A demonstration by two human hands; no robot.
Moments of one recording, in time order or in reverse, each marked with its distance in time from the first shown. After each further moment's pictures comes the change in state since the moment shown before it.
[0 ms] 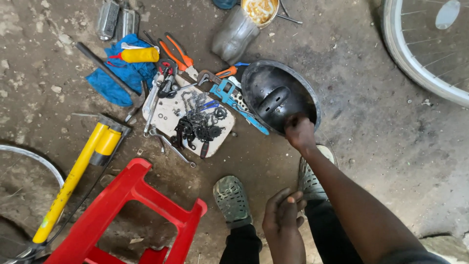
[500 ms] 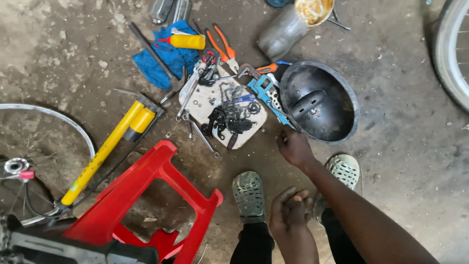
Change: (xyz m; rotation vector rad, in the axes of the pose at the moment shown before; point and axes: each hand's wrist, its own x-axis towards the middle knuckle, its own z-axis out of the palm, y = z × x) left_hand 0.000 0.018 -0.028 -0.288 0.156 0.075; right_hand -0.041 -0.027 0.077 -0.158 -0.205 -0.567
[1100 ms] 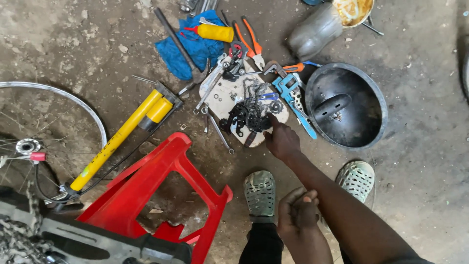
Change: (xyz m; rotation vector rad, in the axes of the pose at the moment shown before) left_hand 0.016 0.022 -0.018 -0.115 0.059 0.002; right_hand 0.037 -0.110 0.040 -0.278 -0.236 0.191
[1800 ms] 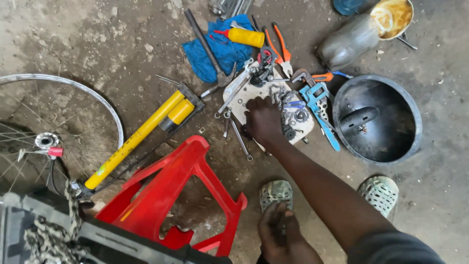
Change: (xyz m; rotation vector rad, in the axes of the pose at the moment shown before) left_hand 0.072 -0.003 -0.042 -0.284 0.237 0.427; right_hand 0.080 -0.105 0.040 -0.387 0.587 -0.555
